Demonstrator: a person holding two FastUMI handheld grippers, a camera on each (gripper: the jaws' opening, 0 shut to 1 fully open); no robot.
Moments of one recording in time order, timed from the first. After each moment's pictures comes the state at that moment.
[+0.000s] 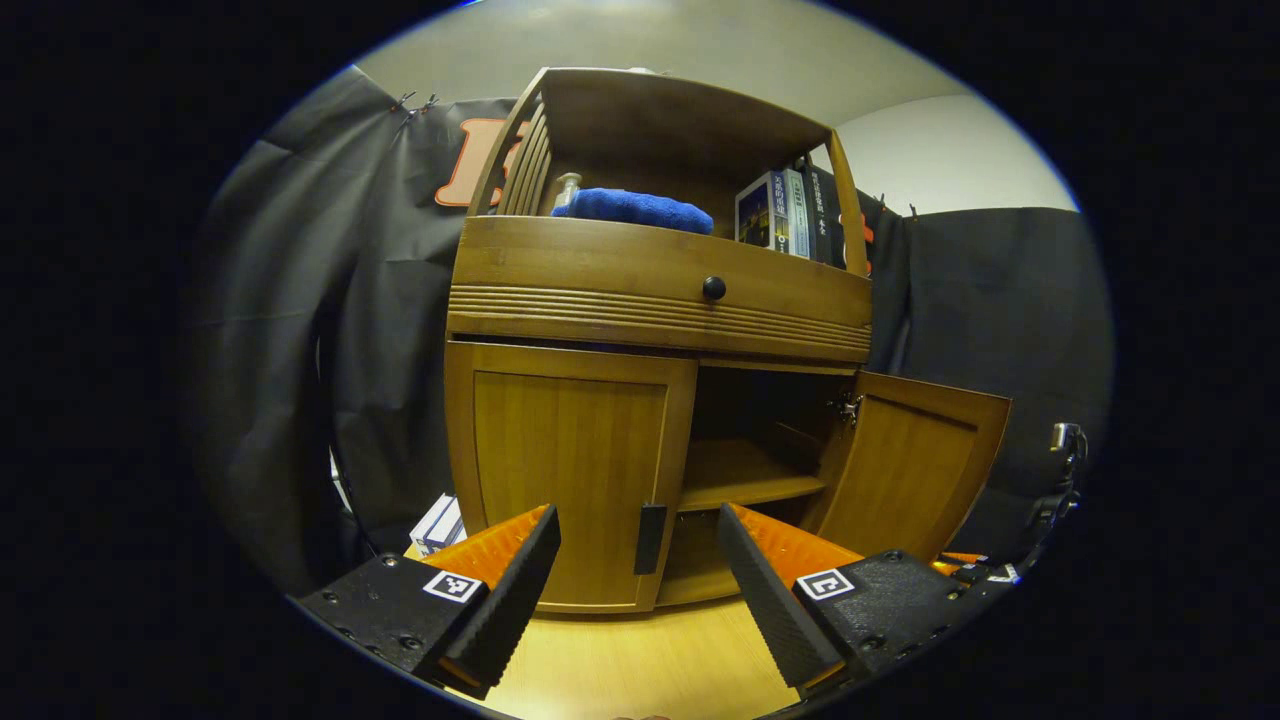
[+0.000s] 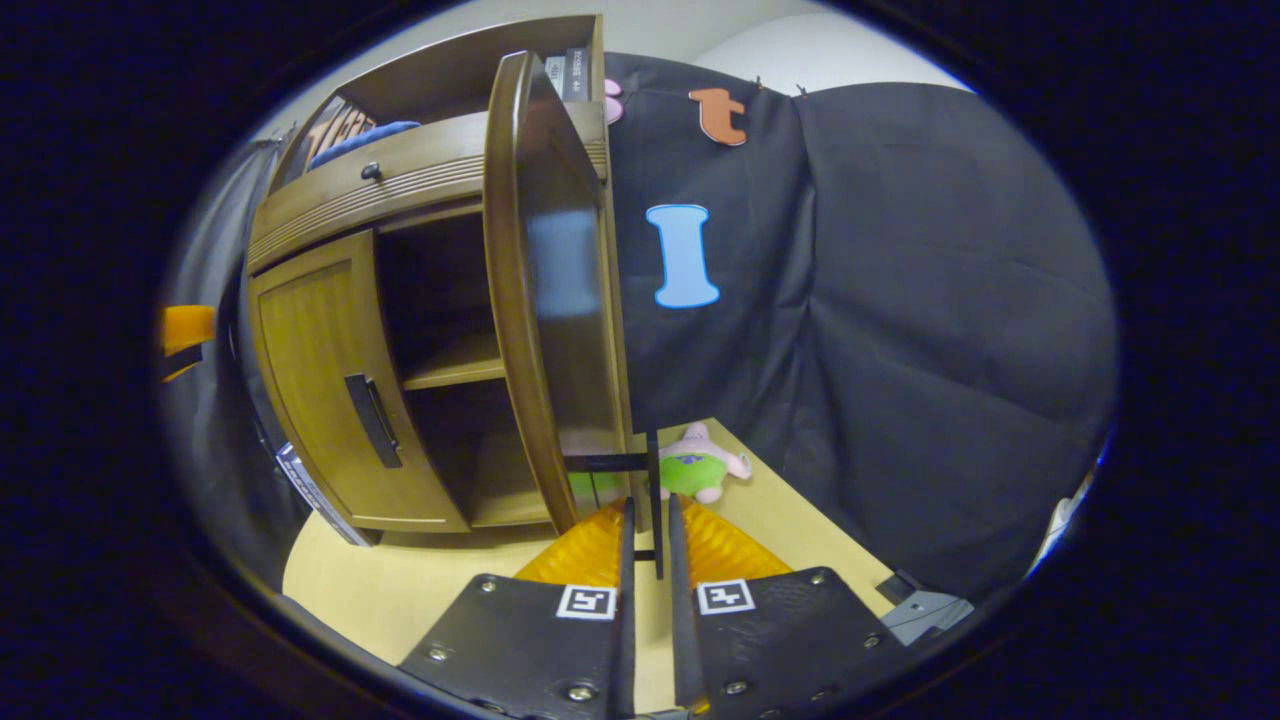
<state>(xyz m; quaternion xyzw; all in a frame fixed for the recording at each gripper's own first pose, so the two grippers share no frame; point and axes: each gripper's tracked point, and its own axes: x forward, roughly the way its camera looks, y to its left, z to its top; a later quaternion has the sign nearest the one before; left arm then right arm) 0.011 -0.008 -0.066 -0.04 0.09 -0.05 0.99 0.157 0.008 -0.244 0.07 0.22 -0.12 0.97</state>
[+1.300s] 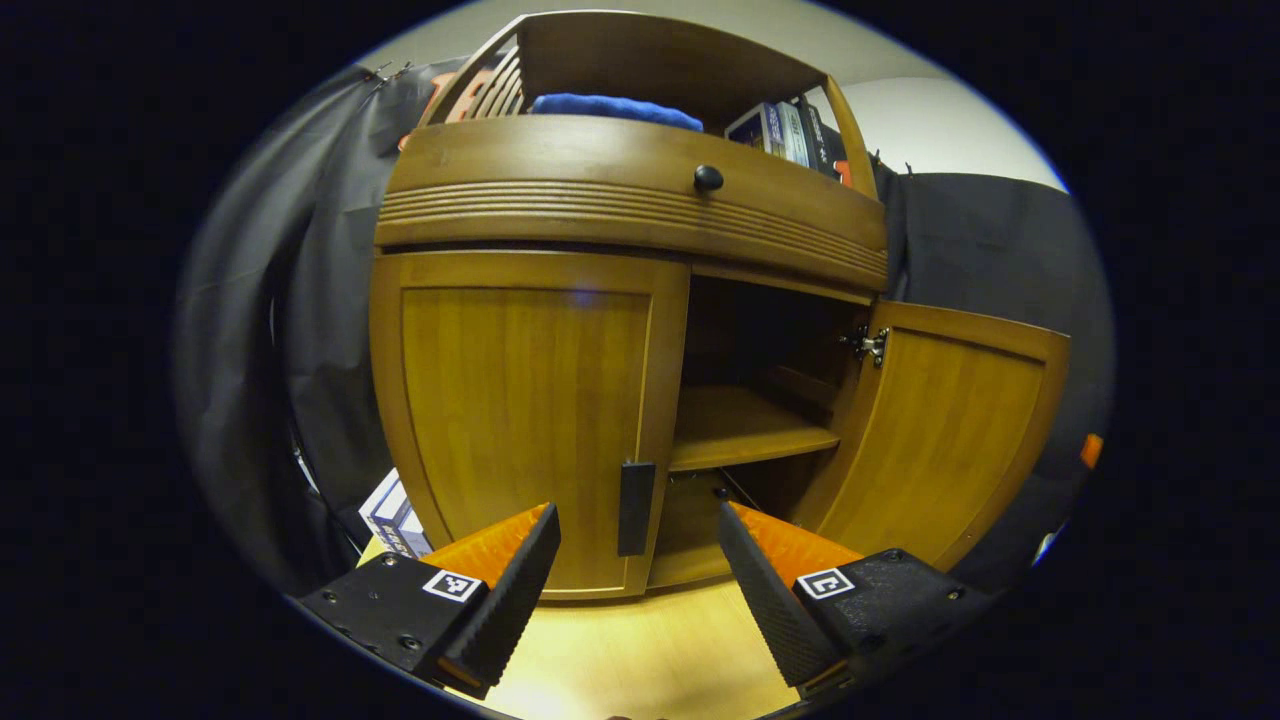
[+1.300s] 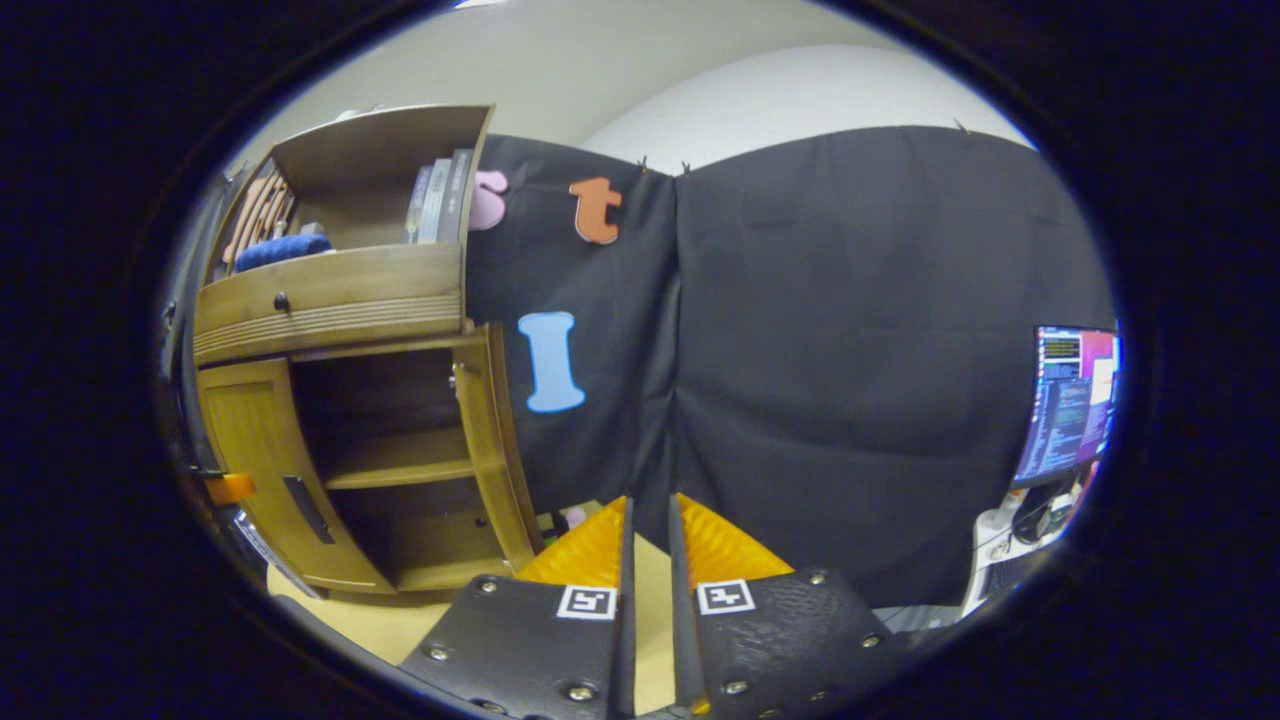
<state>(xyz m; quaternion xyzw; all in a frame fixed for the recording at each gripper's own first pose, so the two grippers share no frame) 0.078 -0.029 -0.158 -0.03 0.16 -0.07 0.98 0.074 -0.104 -0.095 0.04 0.08 -0.30 0.95</state>
